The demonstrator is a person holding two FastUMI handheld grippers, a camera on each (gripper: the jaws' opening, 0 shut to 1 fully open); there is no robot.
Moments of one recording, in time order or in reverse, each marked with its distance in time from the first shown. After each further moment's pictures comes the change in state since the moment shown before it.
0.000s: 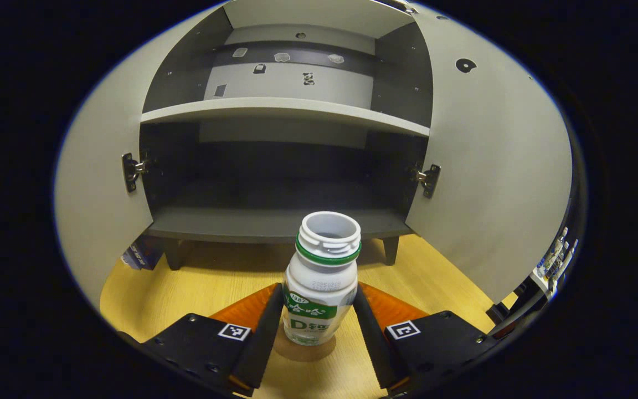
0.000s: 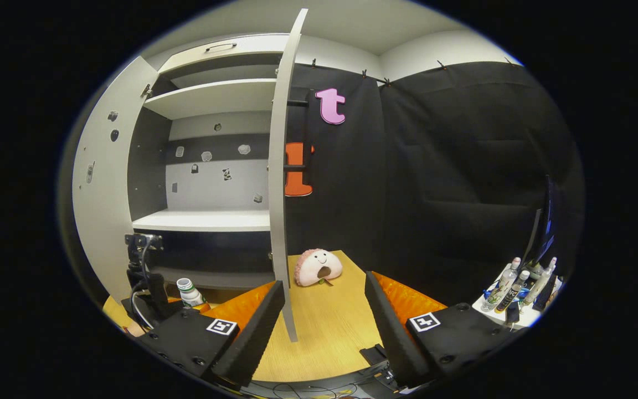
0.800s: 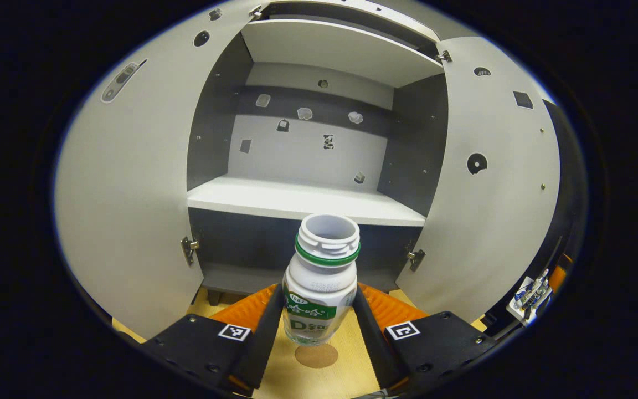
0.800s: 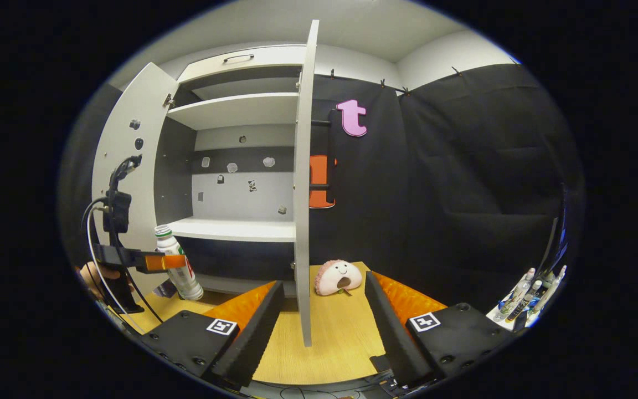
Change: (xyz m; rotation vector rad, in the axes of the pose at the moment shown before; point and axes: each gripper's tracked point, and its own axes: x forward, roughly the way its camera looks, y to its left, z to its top) left arm -0.084 0.036 0.147 -0.046 -0.148 0.046; right arm -0.013 0.010 0.017 -0.025 -0.067 0.130
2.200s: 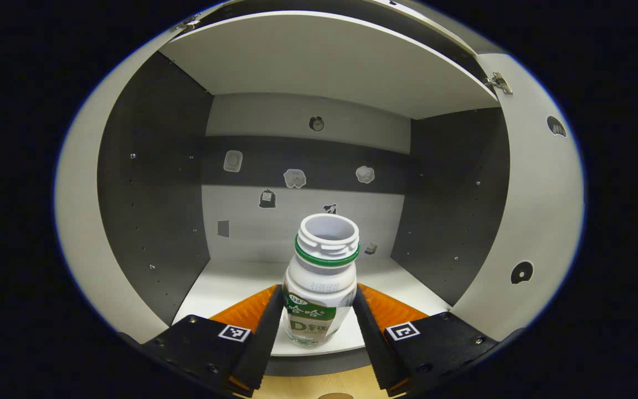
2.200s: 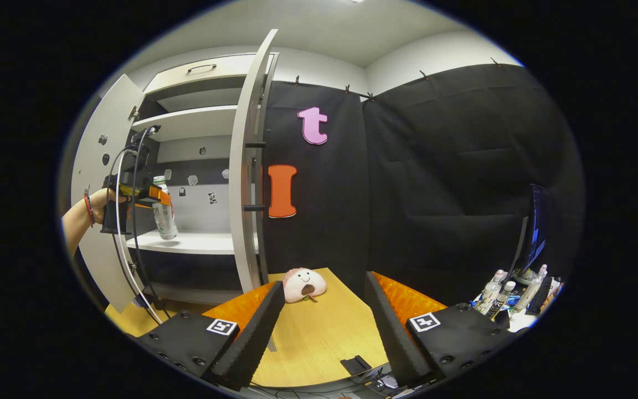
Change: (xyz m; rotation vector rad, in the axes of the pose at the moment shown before) left arm 0.138 0.012 0.183 0.088 -0.041 -0.003; right arm -0.011 -0.074 0.022 0.044 -0.024 -0.182
